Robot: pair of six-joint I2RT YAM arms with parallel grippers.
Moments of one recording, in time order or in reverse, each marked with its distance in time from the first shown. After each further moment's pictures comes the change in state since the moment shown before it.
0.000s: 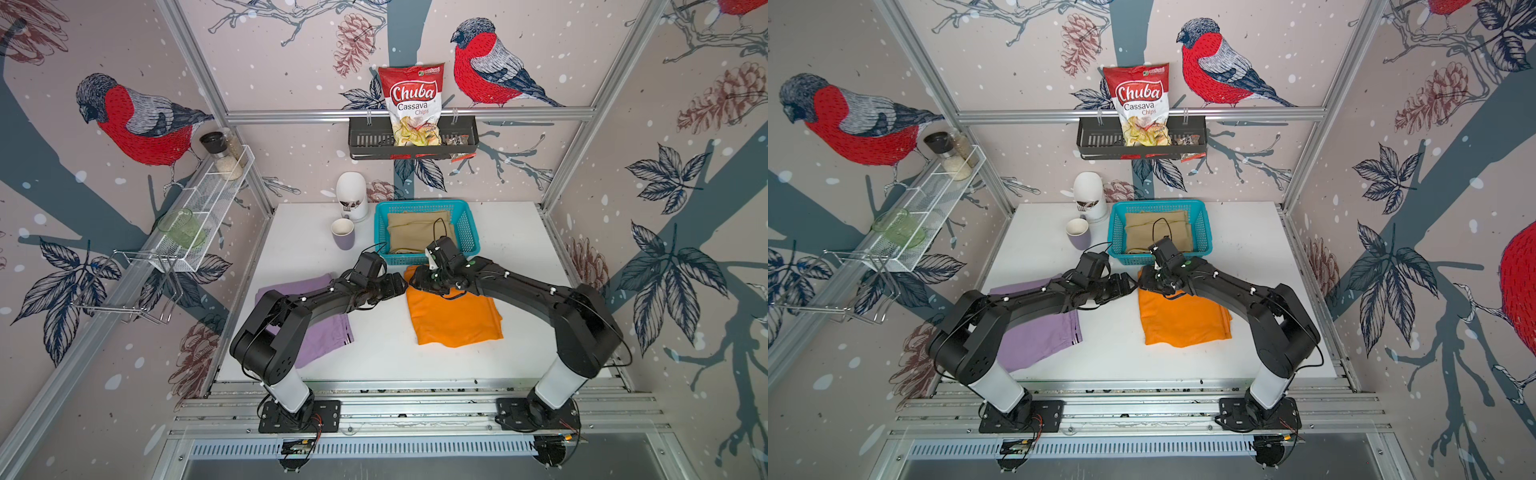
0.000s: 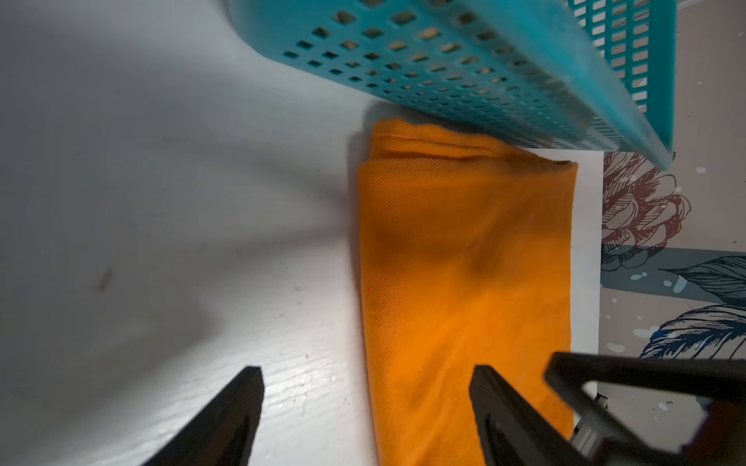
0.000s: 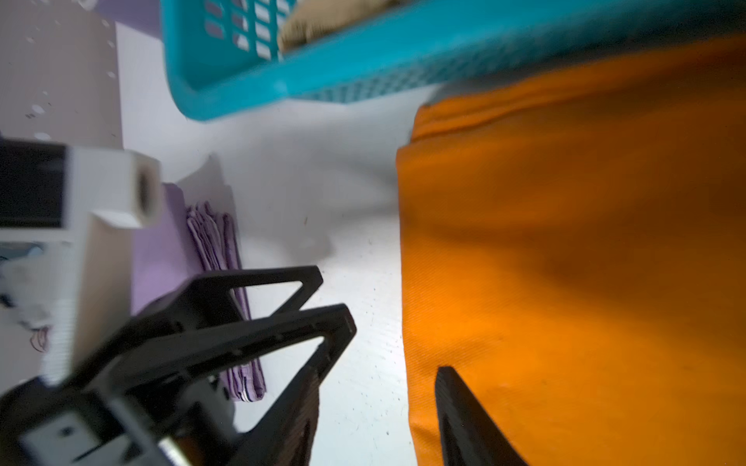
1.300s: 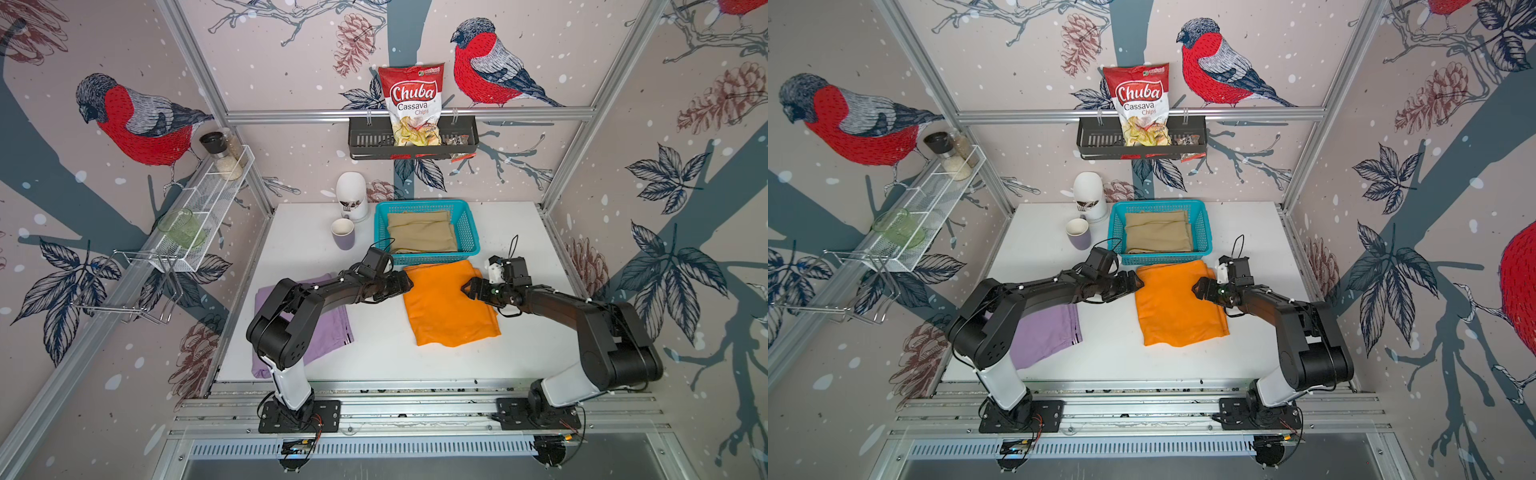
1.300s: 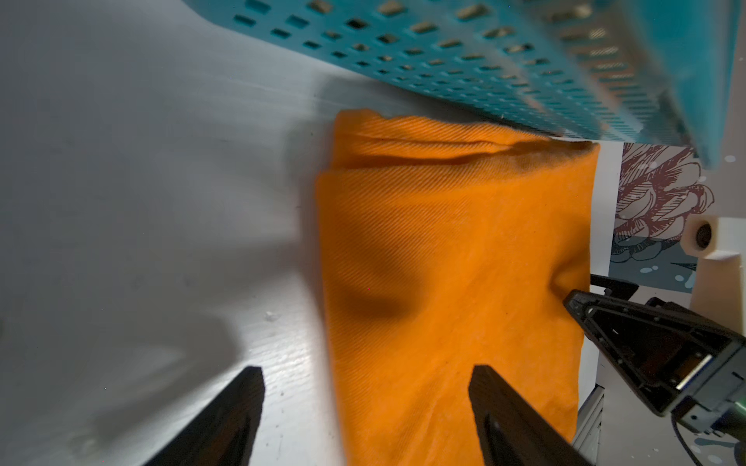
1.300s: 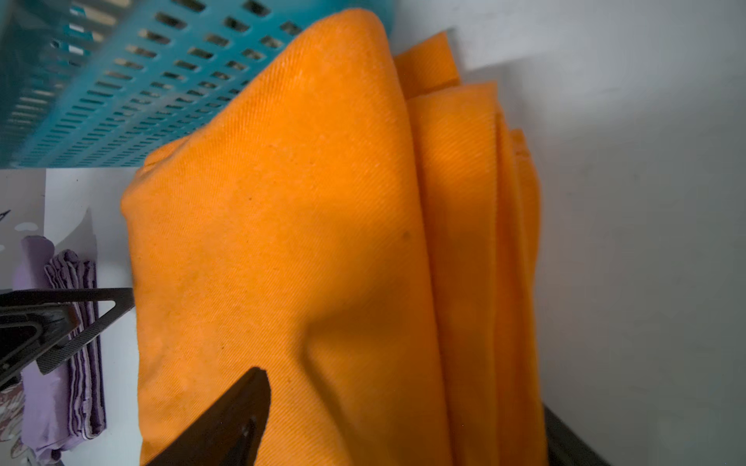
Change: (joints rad) left arm -0.009 0.113 0.120 -0.075 0.035 0.008; right arm -0.468 -0.098 -0.518 0.359 -0.206 -0.337
